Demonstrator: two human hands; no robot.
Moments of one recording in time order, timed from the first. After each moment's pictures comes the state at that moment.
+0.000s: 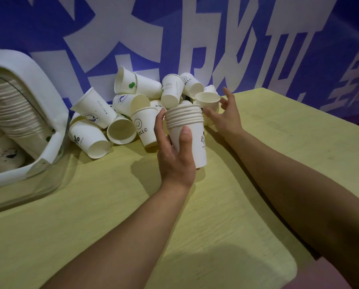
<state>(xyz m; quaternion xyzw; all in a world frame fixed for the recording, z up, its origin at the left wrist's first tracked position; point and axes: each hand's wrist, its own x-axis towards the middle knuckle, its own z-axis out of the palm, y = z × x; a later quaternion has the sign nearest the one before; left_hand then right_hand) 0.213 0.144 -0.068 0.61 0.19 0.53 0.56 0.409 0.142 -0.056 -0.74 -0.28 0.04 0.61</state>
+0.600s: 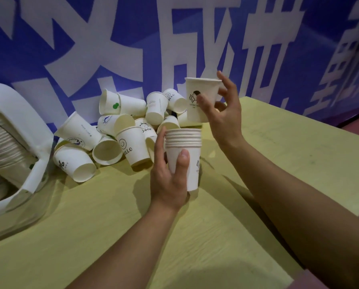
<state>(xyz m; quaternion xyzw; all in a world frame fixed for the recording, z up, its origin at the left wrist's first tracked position) 0.212 0.138 -0.070 0.71 0.18 0.47 0.49 0.370 0.098 -0.003 -0.58 -0.35 -0.08 0.73</state>
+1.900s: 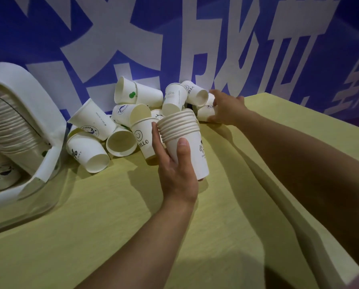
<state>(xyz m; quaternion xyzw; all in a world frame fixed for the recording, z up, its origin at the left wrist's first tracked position) 0.215 0.149 -0.069 0.58 0.22 0.53 0.58 0.472 0.173 -0.023 -0.89 -0.43 -0.07 0.15</state>
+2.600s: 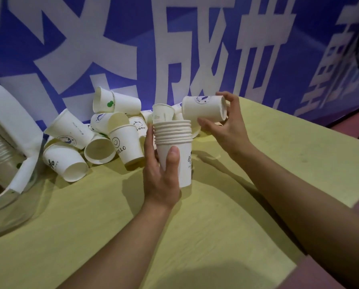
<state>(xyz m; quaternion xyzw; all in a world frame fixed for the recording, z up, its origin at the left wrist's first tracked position) 0.213 0.139 -0.068 0.67 0.16 0.48 0.54 0.377 0.064 -0.022 -0.62 -0.40 0.00 0.68</state>
